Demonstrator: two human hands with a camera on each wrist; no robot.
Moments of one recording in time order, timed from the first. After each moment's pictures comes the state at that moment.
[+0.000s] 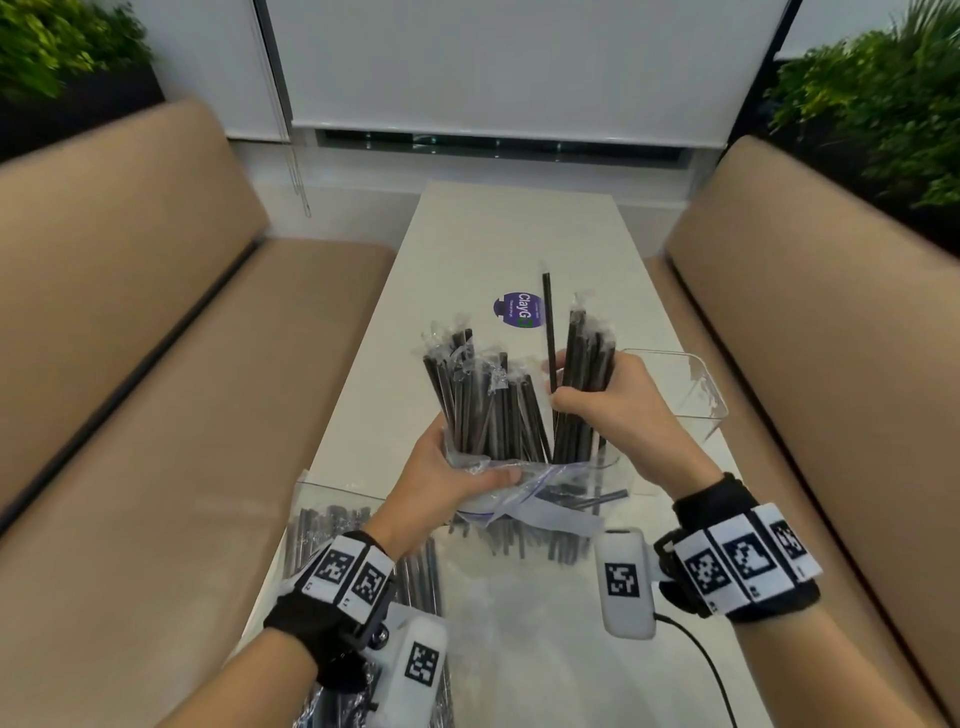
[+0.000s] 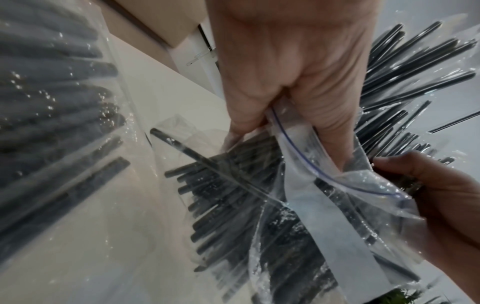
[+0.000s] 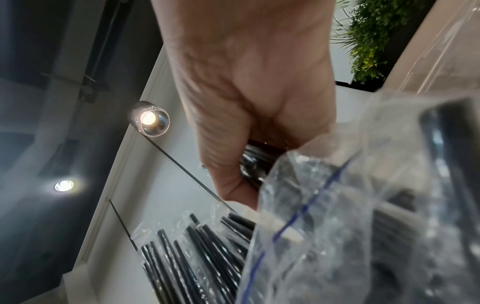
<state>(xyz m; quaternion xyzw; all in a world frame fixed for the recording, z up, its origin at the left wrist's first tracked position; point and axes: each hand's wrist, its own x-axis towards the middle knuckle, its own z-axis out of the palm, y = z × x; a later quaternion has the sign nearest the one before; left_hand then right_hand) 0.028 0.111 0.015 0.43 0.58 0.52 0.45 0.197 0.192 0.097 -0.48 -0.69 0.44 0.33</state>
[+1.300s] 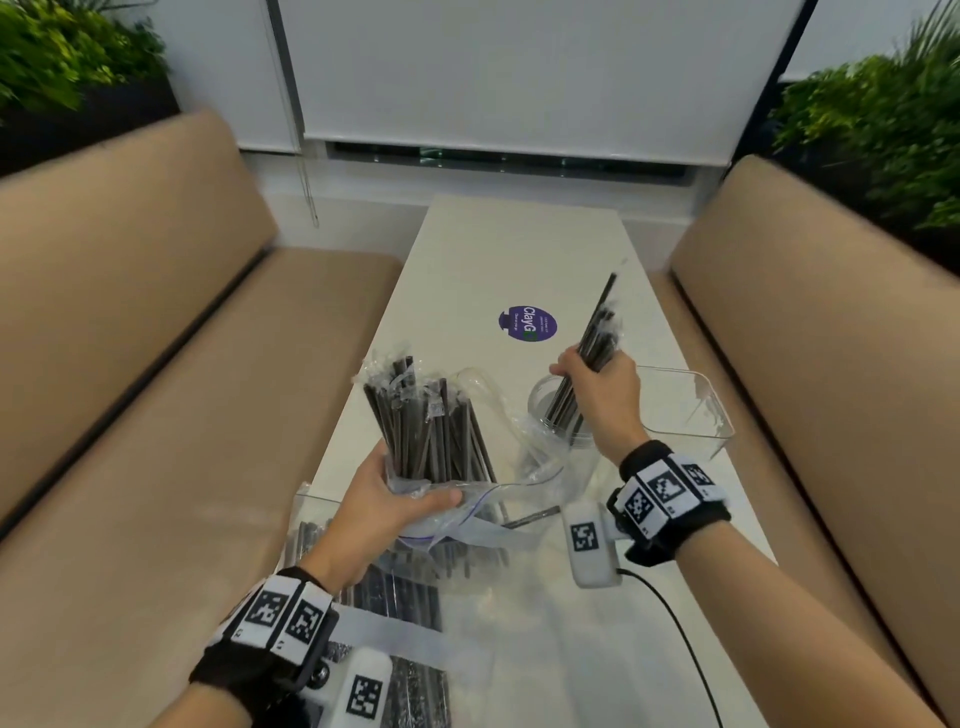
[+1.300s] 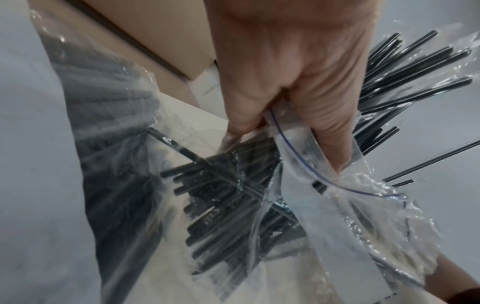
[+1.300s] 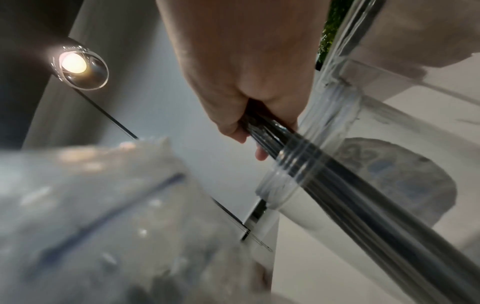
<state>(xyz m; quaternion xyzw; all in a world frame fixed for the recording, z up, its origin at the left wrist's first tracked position) -0.017 0.085 0.008 0.38 0.65 0.50 0.43 0.167 0.258 0.050 -0.55 -0.56 0.42 0.47</state>
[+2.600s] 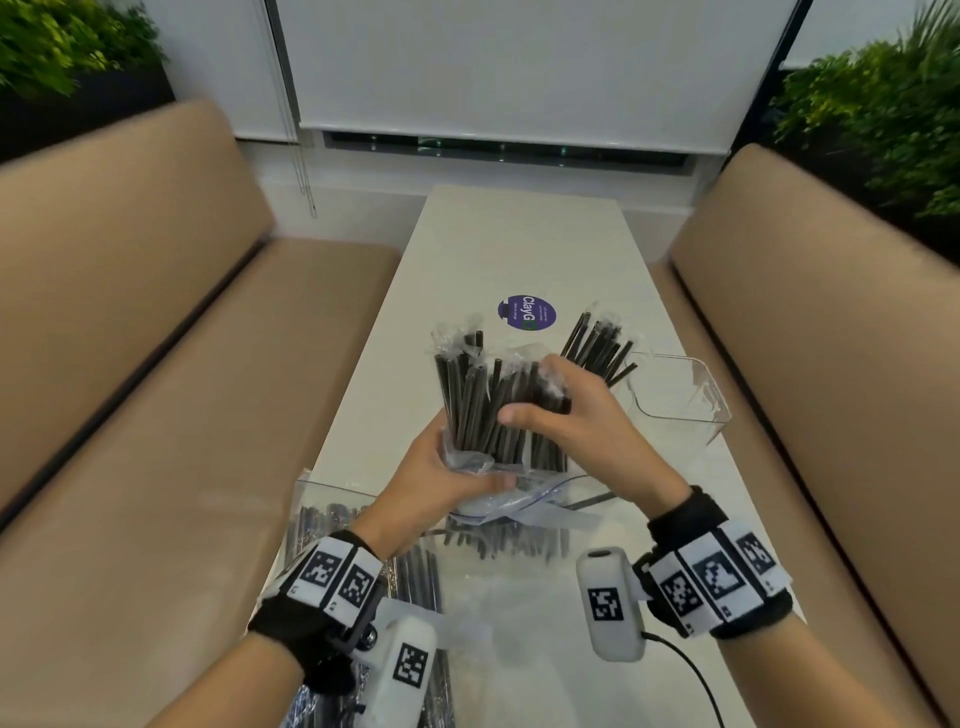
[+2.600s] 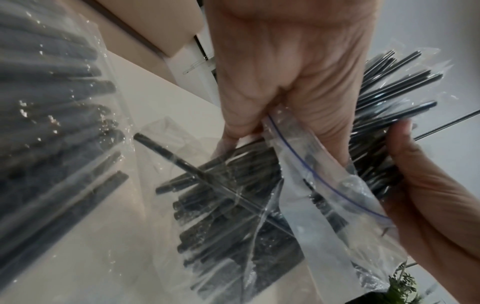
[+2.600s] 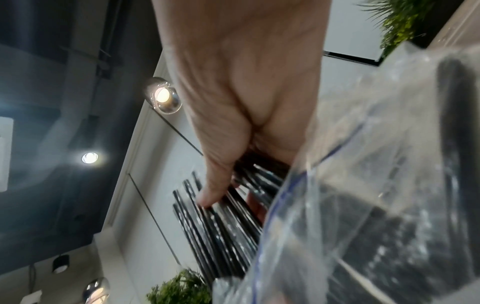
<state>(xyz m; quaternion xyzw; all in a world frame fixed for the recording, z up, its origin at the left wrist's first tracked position) 0.020 0.101 0.022 0.44 0.57 0.51 0.47 0.183 0.180 0.082 -0.36 -0.77 0.44 0.30</state>
